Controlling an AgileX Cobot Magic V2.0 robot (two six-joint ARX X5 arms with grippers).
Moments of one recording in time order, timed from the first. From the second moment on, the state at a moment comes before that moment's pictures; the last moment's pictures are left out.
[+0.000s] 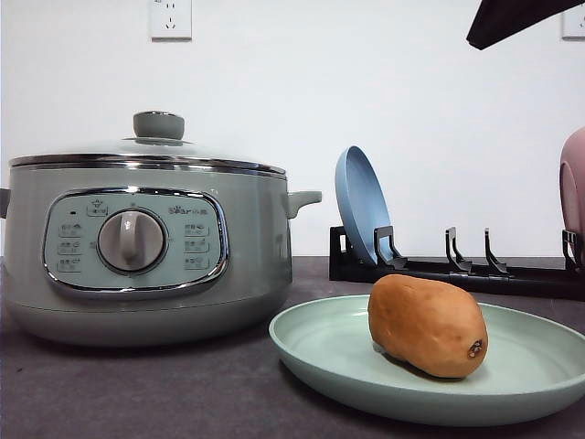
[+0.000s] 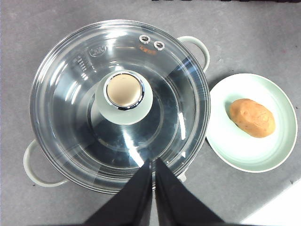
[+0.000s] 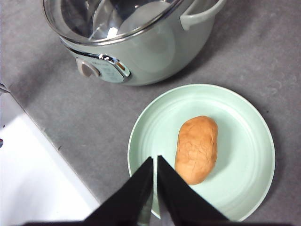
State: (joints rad) left_arx -0.44 1.40 1.83 -1.37 0.11 0.02; right_arx 0.48 0.99 1.03 -0.87 -0.42 0.06
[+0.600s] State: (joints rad) left_arx -0.38 1.32 1.82 -1.17 0.08 0.10; right_arx 0.48 0.99 1.03 -0.86 -0.42 0.06
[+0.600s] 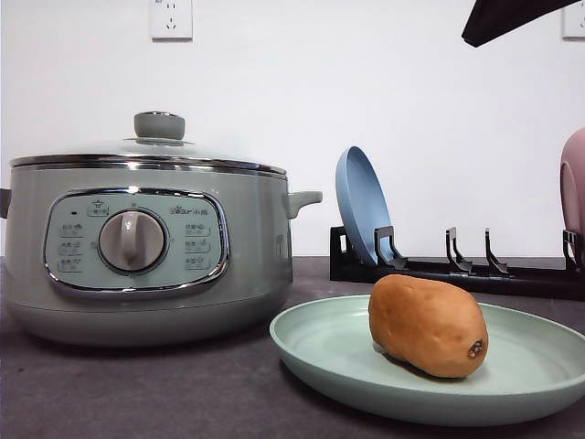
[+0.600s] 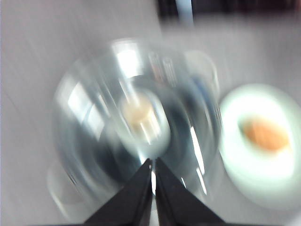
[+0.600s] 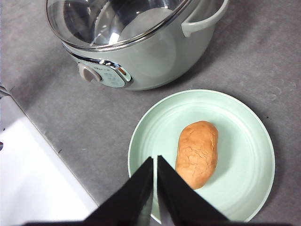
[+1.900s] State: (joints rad) left_arx 0.11 0.12 0.19 -0.14 -0.08 0.11; right_arx 0.48 0.99 1.03 -0.86 -0.42 0.06
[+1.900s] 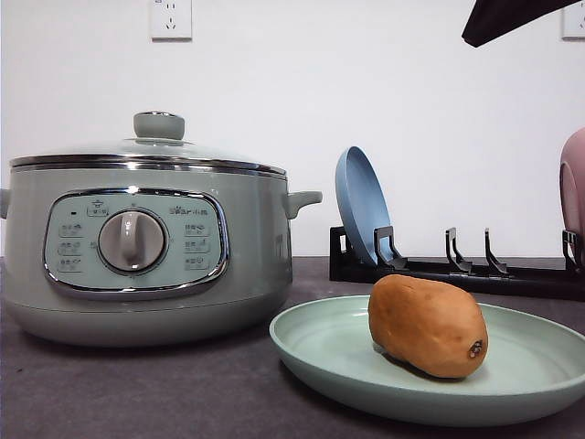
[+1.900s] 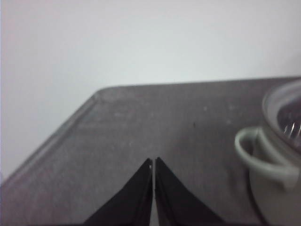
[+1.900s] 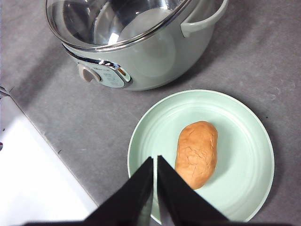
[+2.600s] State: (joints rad) left_arx 0.11 0.00 0.03 -0.18 -0.08 0.11; right_arx 0.48 0.99 1.03 -0.86 -0.42 0.06
